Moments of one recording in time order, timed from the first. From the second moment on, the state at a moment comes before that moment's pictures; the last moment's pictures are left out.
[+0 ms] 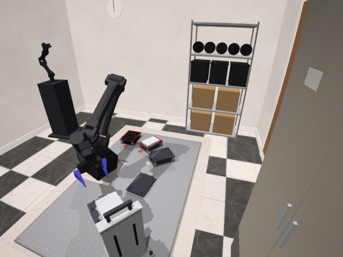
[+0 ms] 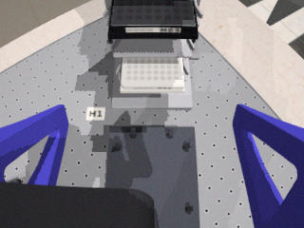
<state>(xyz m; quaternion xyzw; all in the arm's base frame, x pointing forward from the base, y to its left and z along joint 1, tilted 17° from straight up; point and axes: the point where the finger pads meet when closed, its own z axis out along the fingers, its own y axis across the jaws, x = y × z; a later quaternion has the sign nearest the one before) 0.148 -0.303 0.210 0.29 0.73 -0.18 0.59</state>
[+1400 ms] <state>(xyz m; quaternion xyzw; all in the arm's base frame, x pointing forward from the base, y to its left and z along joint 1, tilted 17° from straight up) 0.185 -0.335 0.224 0.29 0.73 -0.18 0.59</state>
